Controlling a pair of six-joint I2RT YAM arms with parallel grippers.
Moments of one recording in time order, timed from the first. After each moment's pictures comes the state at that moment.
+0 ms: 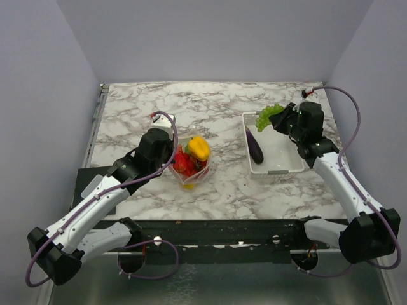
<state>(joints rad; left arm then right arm) -0.67 0.97 0.93 -0.52 -0.33 -0.27 0.20 1.21 0.96 -0.13 0.04 0.52</state>
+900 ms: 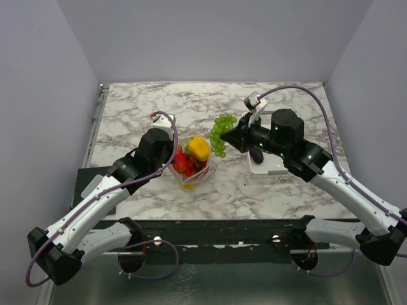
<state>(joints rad) -0.67 0.97 0.93 -0.52 -0.33 -0.27 0.73 1.11 1.17 -0.29 -0.18 0.20</state>
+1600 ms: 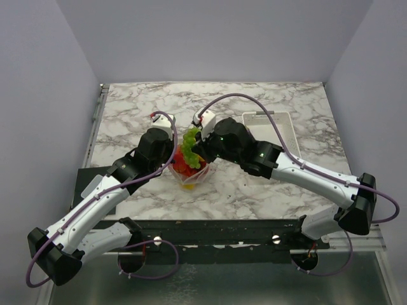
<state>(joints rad) -0.66 0.97 0.93 -0.52 -0.32 -0.27 1.03 1.42 1.33 -0.30 0.10 0.07</state>
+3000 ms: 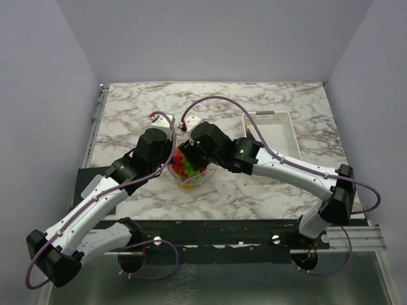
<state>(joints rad) -0.66 0.95 0.93 -0.52 -0.29 -0.27 1.11 1.63 1.52 -0.57 0.28 0.14</state>
